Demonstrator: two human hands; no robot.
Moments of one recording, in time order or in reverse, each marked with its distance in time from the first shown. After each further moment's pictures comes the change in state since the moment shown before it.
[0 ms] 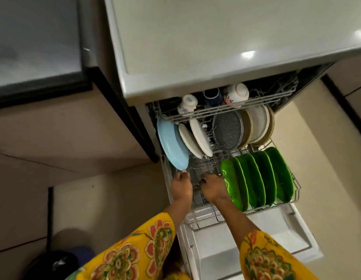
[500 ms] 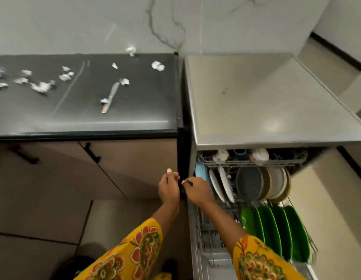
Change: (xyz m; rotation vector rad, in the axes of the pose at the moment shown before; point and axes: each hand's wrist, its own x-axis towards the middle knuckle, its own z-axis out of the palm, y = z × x) left_hand -0.084 0.119 -0.177 -0.355 0.166 0.328; right_hand -0.128 -0.187 -0.056 0.162 0.016 -0.411
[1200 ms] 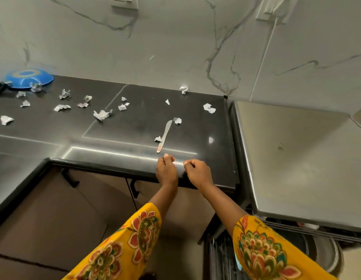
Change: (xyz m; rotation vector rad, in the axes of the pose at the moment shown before) left_hand 0.172 0.163 -0.087 -0.174 0.201 0.162; right_hand 0.136 -0.215 0.028 0.119 0.078 -0.212
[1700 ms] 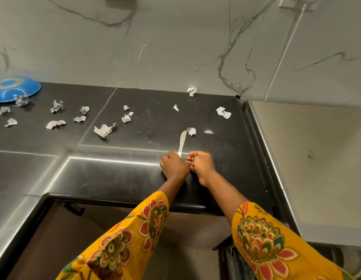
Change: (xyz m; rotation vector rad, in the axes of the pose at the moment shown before) left_hand 0.118 0.039 0.011 0.873 -0.231 0.070; right_hand 0.117 -0.050 0.057 0.639 0.083 0.345
